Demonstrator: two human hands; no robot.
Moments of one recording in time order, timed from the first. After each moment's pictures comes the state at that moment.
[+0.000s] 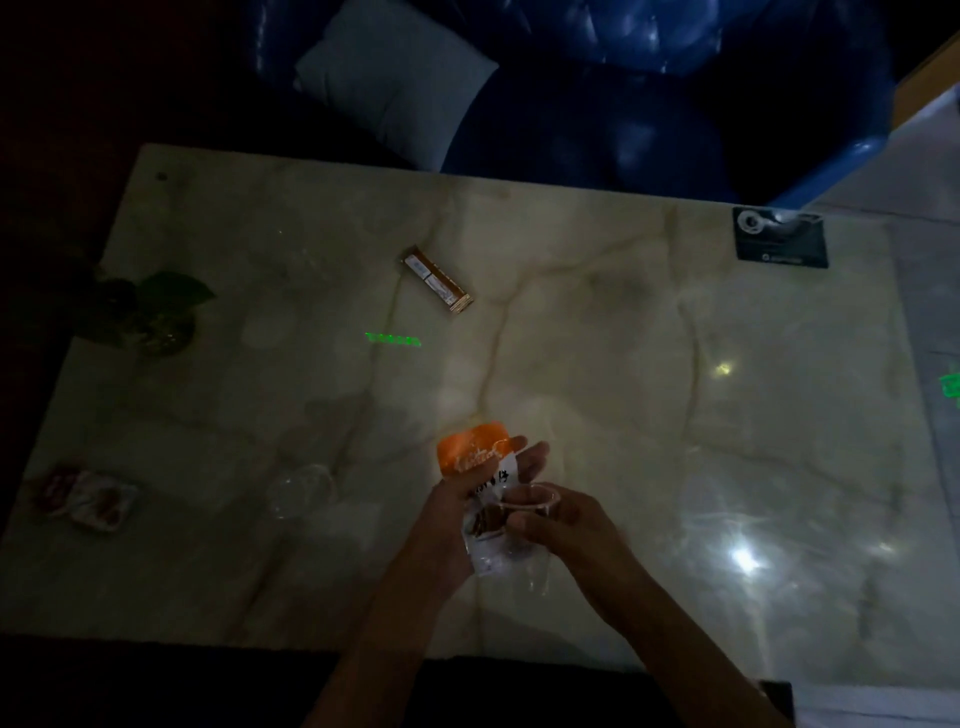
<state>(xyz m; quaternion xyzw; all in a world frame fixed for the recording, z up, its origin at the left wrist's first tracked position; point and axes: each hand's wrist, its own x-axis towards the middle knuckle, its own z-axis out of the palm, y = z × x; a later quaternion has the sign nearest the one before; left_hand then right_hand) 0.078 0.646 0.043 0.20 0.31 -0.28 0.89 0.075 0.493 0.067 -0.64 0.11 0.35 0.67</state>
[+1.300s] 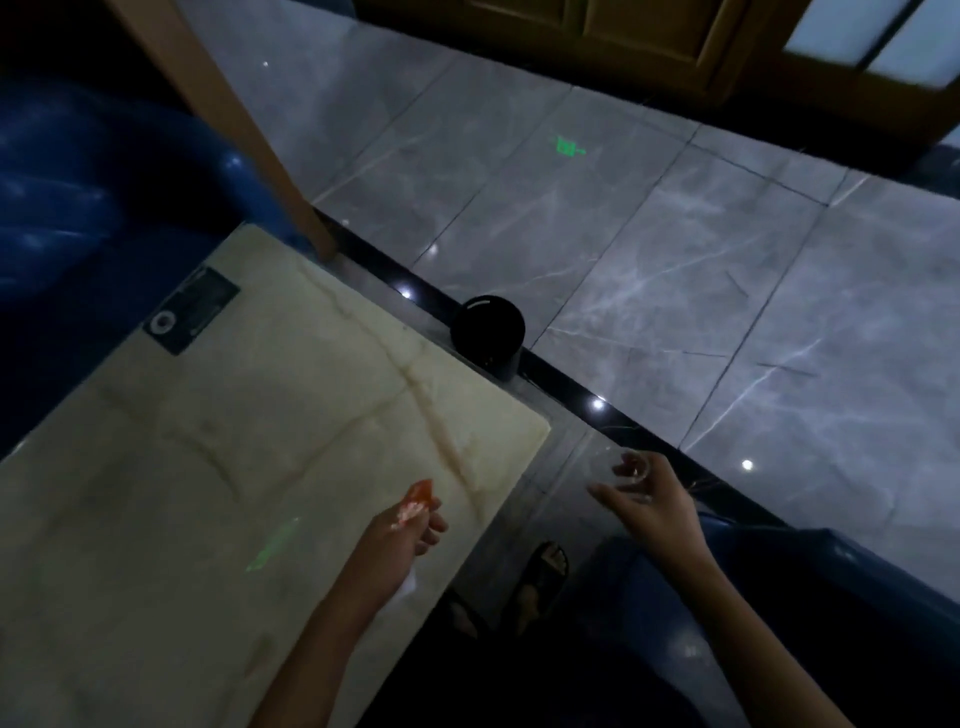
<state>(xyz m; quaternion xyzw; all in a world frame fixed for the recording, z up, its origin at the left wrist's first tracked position) -0.011 0.150 0.093 0.75 0.04 -0.44 0.48 -0.221 -0.044 0.044 -0.63 0.52 -0.08 0.57</state>
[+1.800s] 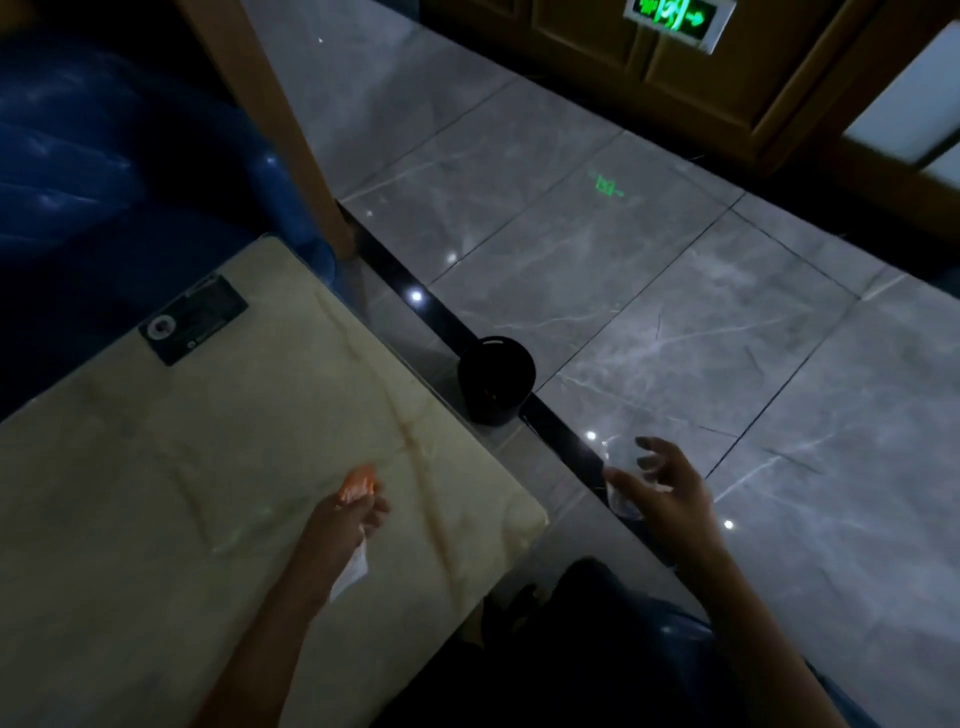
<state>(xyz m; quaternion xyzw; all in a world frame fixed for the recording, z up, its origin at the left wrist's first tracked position) 0.089 0.076 0.096 0.73 0.21 -0.34 0.55 -0.124 -0.177 0.065 -0.70 0.47 -0.07 0.53</state>
